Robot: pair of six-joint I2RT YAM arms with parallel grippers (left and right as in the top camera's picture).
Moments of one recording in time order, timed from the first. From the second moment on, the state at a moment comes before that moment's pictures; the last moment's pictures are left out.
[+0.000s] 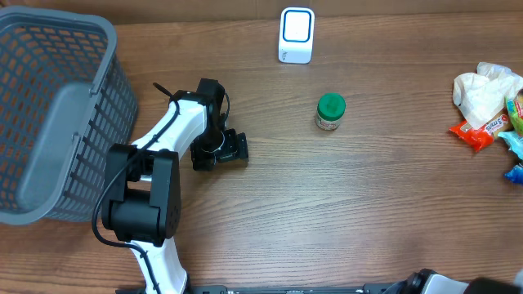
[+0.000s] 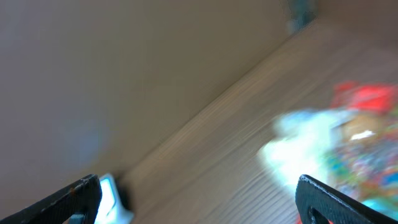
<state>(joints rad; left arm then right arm) -0.18 2.01 1.33 -0.98 0.20 -0.36 -0.49 1.43 1.62 -0.70 -0.31 0.42</state>
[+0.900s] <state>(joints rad) -0.18 2.00 1.33 -0.92 0.21 -0.36 0.16 1.72 1.51 -0.90 -0.34 0.18</state>
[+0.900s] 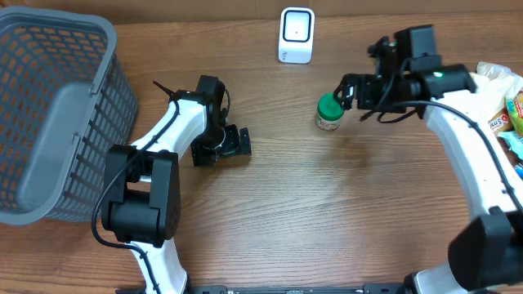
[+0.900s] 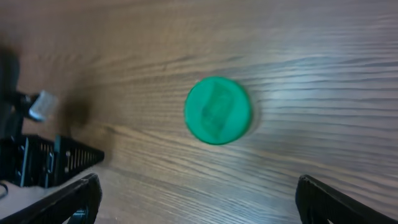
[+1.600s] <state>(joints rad) -0.18 2.00 1.33 -0.91 0.21 -0.36 0.35 1.85 1.51 -0.81 -0.02 0.24</state>
